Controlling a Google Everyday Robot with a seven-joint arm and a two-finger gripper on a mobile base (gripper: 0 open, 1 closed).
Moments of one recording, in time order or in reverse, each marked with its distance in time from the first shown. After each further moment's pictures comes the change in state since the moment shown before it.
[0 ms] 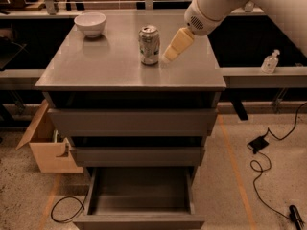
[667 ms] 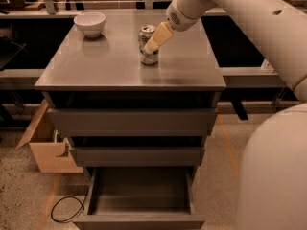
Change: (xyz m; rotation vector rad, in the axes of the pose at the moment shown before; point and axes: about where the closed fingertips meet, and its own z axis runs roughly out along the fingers) arm -0.048 -0.027 0.063 -0.002 -0.061 0.092
